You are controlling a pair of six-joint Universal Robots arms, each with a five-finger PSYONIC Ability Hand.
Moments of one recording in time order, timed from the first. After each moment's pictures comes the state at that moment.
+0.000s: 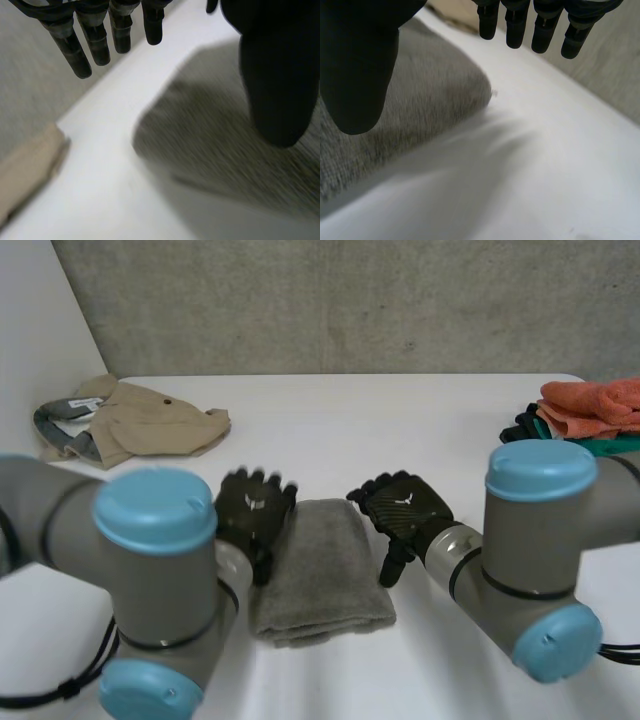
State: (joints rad) left arm 4.00 -2.02 -1.52 3.23 -1.80 3.52; right arm 2.14 -1.06 1.48 -0.04 1.44 2.83; left_hand 0.17 0.20 0.22 0.21 0.04; right_hand 0.23 0.21 0.21 0.21 0.05
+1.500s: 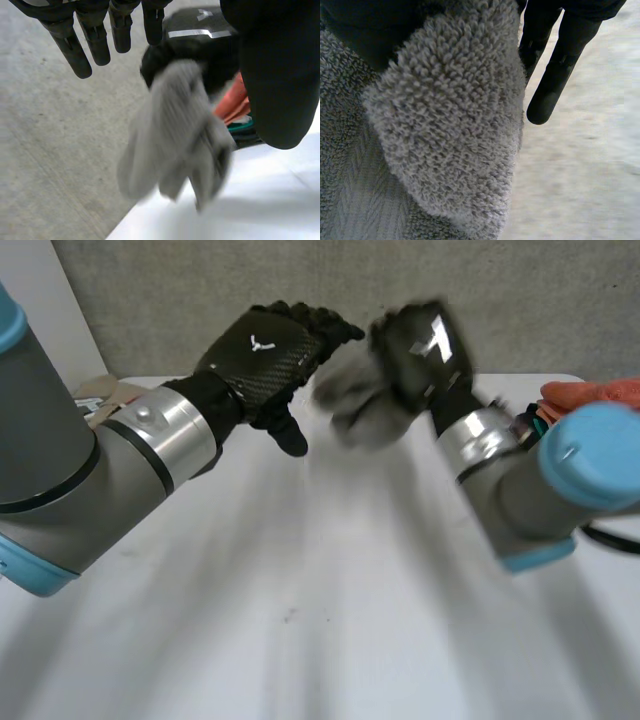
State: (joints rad) left arm 4.18 -1.82 -1.29 3.17 -1.20 3.41; right arm 2.03 -1.08 1.39 -0.74 1.31 2.76; left_hand 0.17 0.20 0.22 0.21 0.04; right_hand 0.99 1.12 1.15 1.20 0.91
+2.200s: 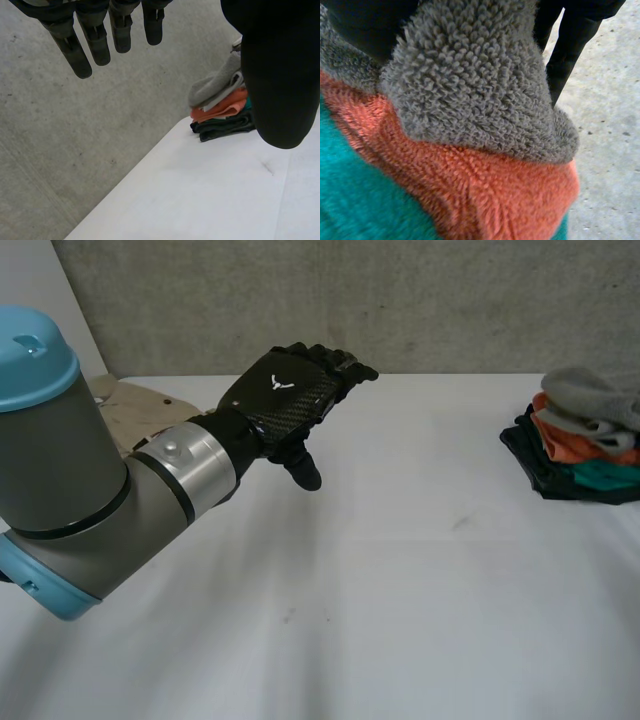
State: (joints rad) left arm 4.15 -1.86 -1.34 3.17 -1.20 3.40; right arm 1.14 -0.60 1.10 -0.83 0.64 3.26; left_hand 0.17 0.20 0.22 0.21 0.04; right_hand 0.99 1.12 1.15 1.20 1.00
